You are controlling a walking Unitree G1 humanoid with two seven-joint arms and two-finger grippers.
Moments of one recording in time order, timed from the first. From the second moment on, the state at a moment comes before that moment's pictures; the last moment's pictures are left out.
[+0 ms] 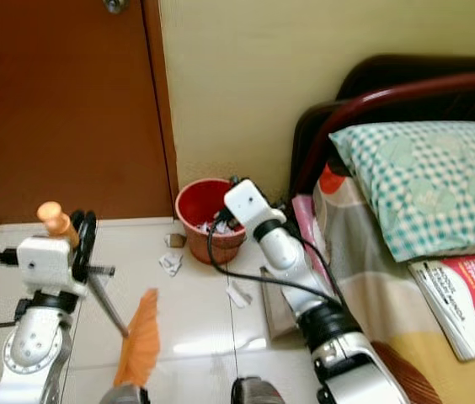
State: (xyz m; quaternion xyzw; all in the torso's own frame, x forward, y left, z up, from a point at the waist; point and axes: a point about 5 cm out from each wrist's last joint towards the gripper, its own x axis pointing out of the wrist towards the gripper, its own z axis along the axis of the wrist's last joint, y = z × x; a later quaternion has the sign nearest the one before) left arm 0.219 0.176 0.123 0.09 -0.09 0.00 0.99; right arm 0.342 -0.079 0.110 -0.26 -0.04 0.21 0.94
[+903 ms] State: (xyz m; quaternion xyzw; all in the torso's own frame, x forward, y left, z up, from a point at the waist) left arm 0.243 0.212 0.124 0.12 -0.07 0.06 0.99; right arm 0.309 -0.049 0.102 -0.18 -0.03 0.38 0.91
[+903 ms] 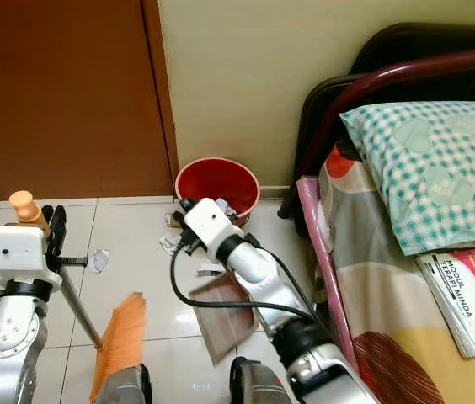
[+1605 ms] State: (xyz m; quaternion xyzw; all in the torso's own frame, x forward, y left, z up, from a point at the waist) left arm 0.269 0.191 0.125 0.13 -0.14 0.06 0.98; right arm 0.316 -0.160 0.118 -0.13 0.02 0.07 0.99
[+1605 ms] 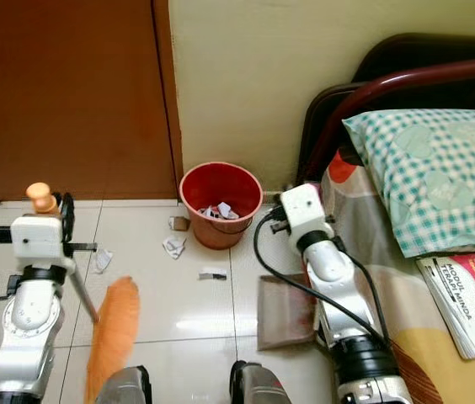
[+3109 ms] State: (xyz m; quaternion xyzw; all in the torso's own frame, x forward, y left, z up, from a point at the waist) left arm 0.261 0.180 0.106 0.04 -0.07 0.08 0.99; right arm 0.262 -0.185 0.093 -0.09 0.24 0.22 0.94
